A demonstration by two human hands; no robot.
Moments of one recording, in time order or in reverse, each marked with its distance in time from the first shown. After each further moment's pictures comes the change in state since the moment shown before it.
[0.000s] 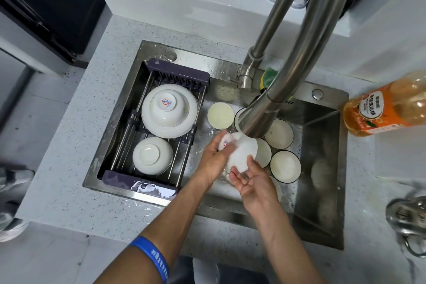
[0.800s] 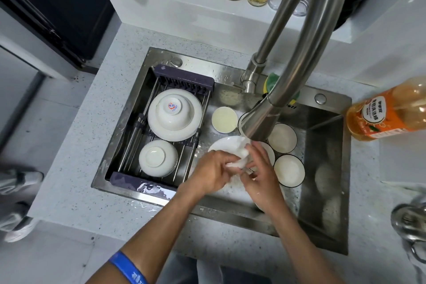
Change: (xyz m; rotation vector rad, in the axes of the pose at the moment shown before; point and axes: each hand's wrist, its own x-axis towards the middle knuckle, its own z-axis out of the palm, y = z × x) left_hand -0.002 -0.004 -0.033 0.826 -0.243 0.463; right_hand 0.022 -0.011 -0.029 -1.227 -0.313 -0.886
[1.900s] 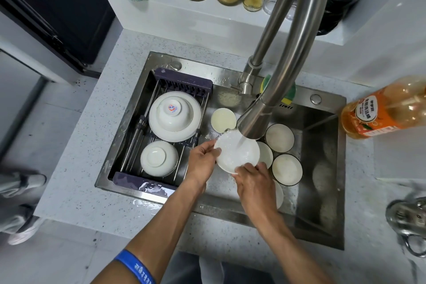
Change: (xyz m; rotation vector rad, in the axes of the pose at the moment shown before) left_hand -0.003 0.023 -0.002 -0.889 0.479 -0.552; right_hand -0.016 -0.023 0.017 -0.789 0.169 -0.206
